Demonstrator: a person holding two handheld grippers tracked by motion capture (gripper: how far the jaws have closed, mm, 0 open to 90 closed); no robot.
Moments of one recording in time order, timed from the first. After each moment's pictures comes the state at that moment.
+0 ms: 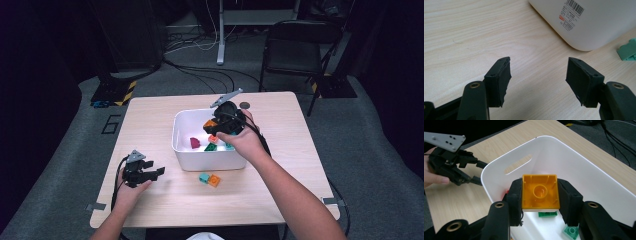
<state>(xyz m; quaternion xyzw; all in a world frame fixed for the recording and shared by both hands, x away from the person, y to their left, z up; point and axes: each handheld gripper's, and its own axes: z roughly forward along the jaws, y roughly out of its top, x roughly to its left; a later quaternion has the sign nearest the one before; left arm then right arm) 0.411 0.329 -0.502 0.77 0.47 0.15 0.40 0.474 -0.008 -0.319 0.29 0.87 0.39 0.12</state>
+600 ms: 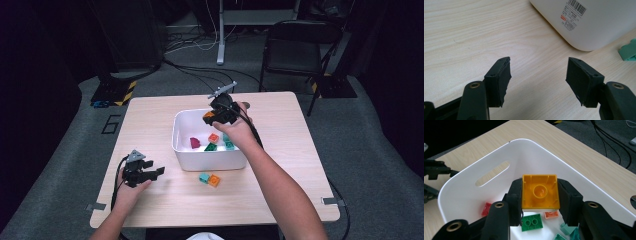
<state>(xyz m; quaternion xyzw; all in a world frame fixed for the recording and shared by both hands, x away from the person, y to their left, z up) 0.413 0.329 -0.503 0.77 0.47 0.15 0.40 0.521 0.001 -0.338 0.33 0.86 0.38 0.13</state>
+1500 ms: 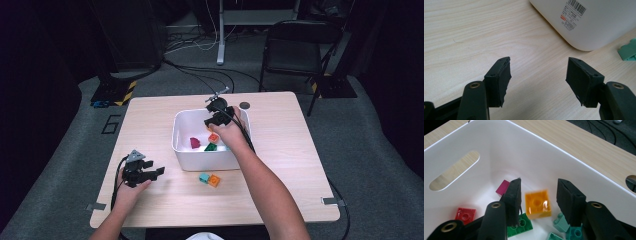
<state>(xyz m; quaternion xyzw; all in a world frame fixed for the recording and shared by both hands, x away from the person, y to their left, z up) 0.413 0.329 -0.503 0.77 0.47 0.15 0.40 0.545 0.015 -0.376 0.39 0.85 0.32 0.15</state>
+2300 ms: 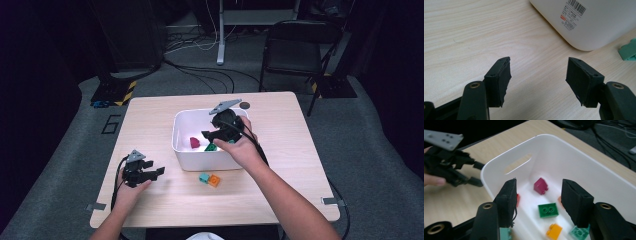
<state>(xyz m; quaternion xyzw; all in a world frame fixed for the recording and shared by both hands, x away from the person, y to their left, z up) 0.412 0.329 -0.503 0.77 0.47 0.15 0.40 0.452 -0.004 -0.333 0.30 0.85 0.40 0.14</state>
